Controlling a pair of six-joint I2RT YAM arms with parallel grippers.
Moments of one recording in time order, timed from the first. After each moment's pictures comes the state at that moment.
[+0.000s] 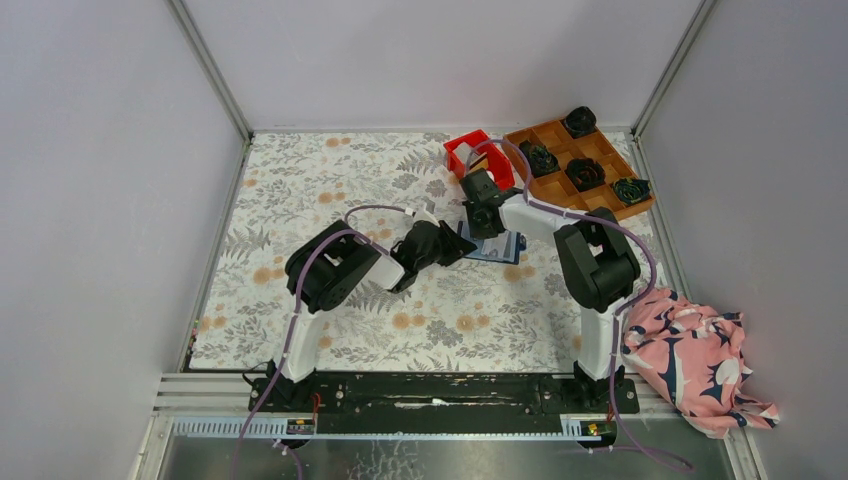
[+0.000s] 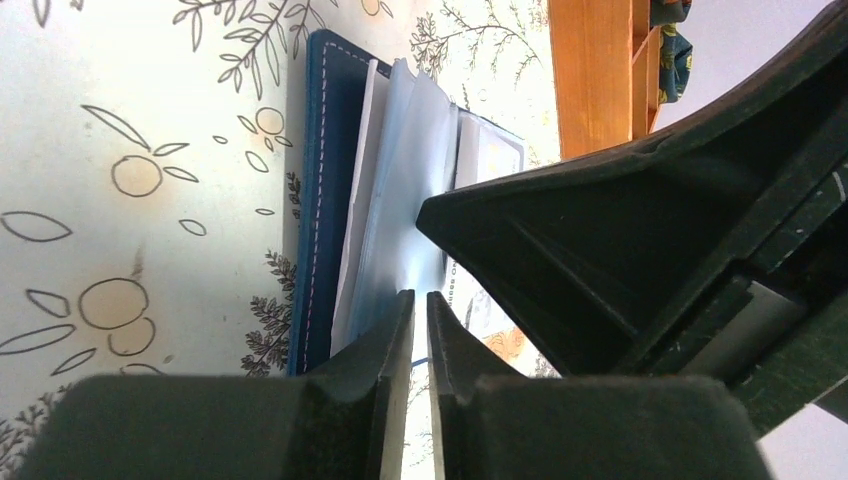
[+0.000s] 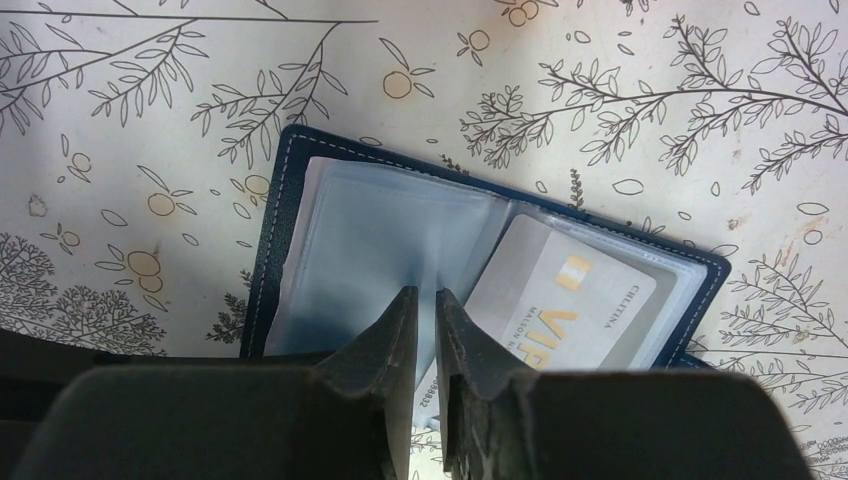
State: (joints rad) left arm -0.70 2.13 0.91 0.82 0.07 -1.15; right arm 0.54 1.98 1.34 -0.45 0.20 0.31
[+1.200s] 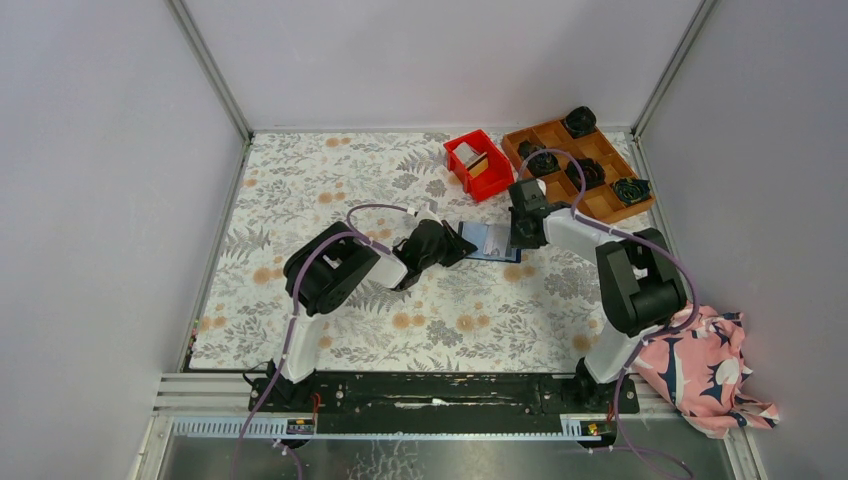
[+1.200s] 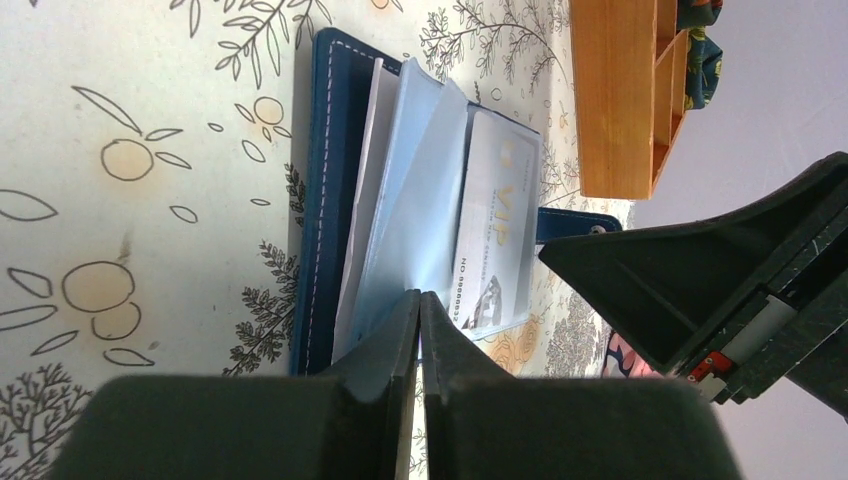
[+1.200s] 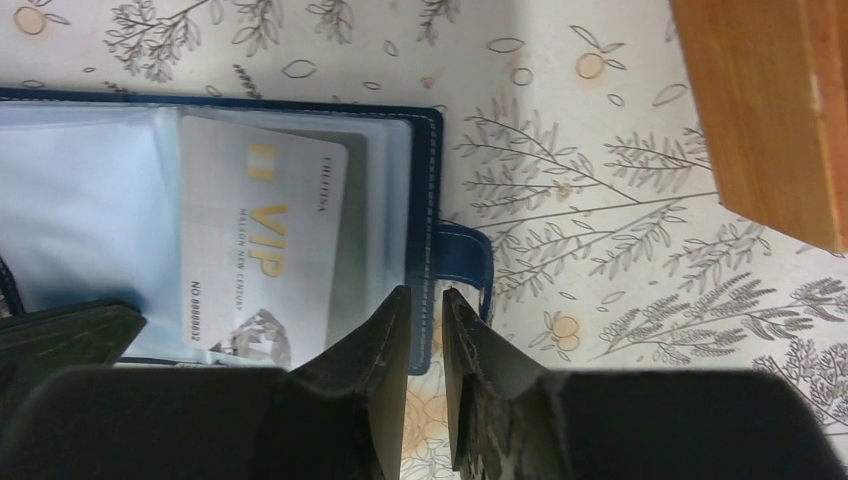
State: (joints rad) left arm -0.72 2.11 0.95 0.72 0.03 -1.15; right arm 0.37 1.74 1.05 -0.38 0.22 0.35
